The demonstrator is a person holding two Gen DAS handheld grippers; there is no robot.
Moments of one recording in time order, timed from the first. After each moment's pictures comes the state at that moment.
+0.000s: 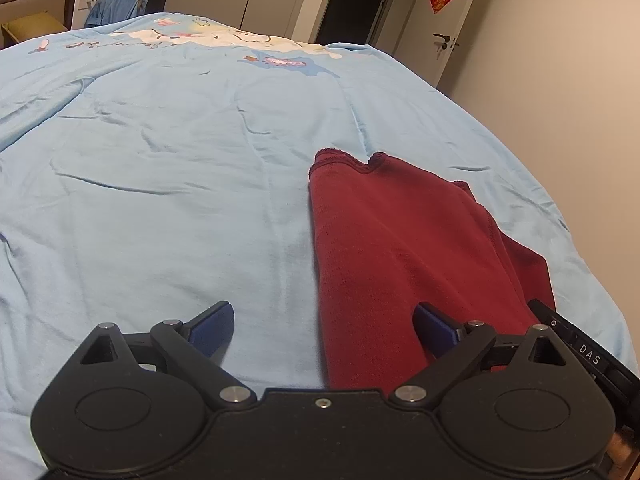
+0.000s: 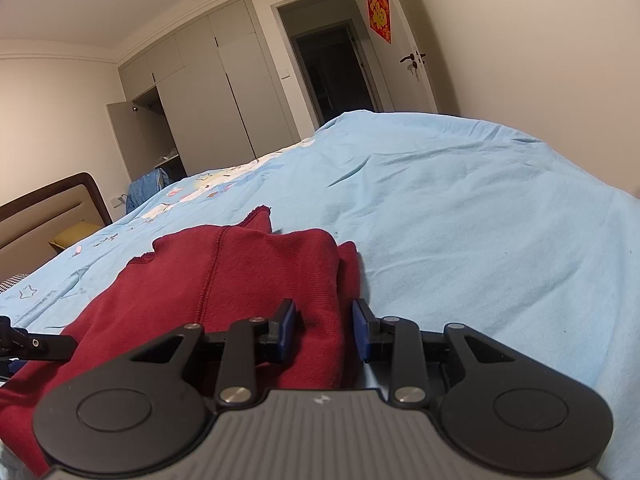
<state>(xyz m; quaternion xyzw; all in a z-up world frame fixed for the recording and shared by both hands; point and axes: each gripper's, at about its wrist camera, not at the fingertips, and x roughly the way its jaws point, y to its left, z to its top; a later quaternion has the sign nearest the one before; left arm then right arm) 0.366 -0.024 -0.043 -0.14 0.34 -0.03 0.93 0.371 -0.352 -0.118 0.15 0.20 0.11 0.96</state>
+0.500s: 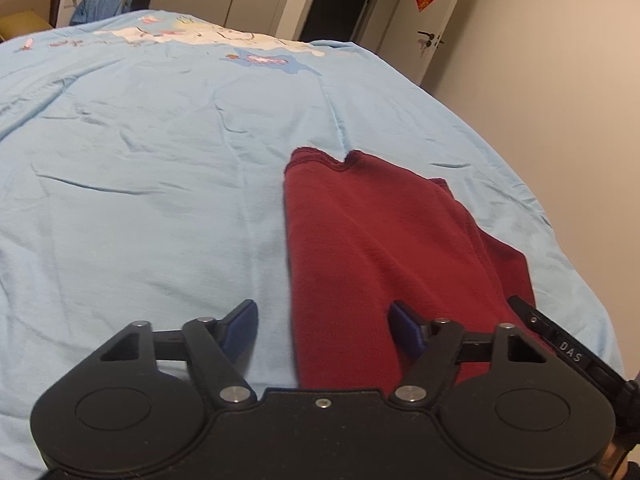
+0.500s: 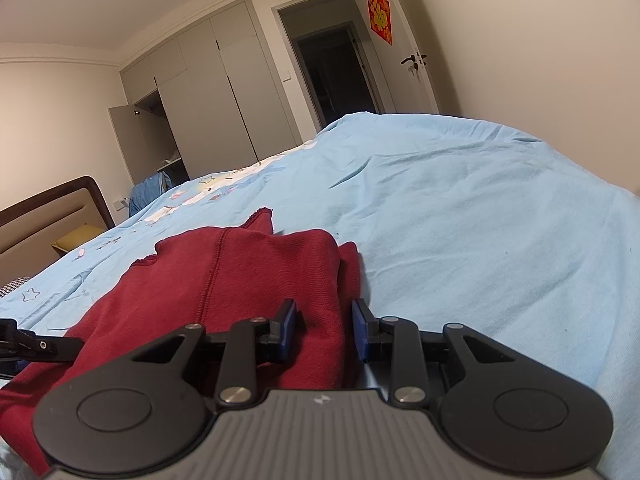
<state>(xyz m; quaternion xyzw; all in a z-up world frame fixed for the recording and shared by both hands) 0.368 -0.031 -0.041 -0.16 0.34 -0.06 0.93 0.369 -0.352 -0.121 0.16 0.19 0.11 0.96</state>
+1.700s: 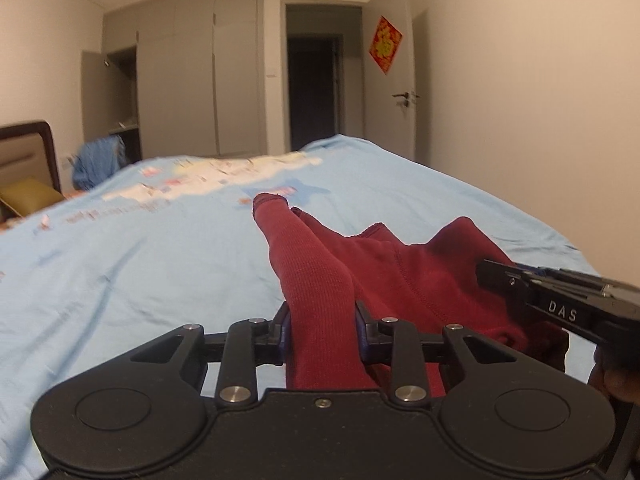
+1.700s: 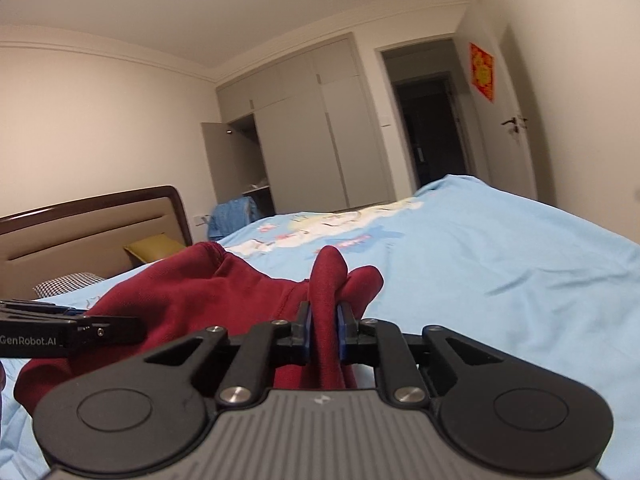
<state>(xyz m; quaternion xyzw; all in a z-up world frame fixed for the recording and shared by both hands) 0.364 -0.003 0.054 0.03 0.19 -0.01 0.98 0.405 -0.238 -0.021 0.10 0.10 0.23 0.96</state>
